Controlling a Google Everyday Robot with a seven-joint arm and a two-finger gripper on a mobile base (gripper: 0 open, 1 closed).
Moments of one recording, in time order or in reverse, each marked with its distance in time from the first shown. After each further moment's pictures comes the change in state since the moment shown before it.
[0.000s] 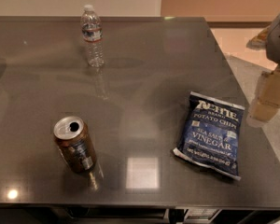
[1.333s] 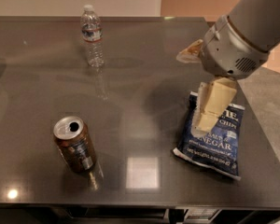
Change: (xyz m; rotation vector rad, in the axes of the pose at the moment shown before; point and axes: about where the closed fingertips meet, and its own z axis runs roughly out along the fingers) arm -0.108 0.043 0.036 -0.179 -0.276 -0.252
